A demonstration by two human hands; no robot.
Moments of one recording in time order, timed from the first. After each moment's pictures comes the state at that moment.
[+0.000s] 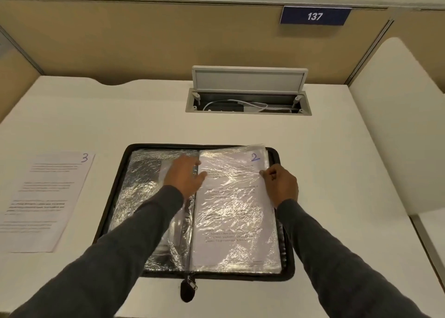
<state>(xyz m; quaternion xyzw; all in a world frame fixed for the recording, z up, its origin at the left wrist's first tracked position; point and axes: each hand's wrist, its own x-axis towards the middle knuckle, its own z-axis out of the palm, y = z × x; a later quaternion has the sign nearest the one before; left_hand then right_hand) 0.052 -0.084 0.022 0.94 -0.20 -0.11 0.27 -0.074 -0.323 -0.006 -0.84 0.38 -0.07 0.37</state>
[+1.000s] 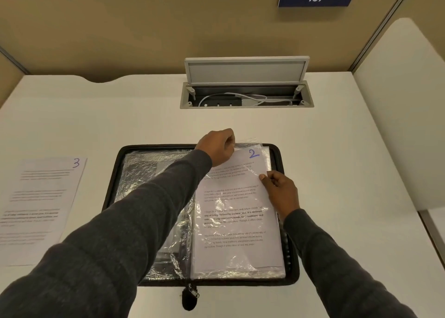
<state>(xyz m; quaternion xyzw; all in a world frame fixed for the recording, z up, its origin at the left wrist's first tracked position) 0.110 -0.188 0.032 0.88 -0.37 -0.13 0.26 -0.085 -0.316 -0.012 -0.71 0.37 -0.07 0.59</state>
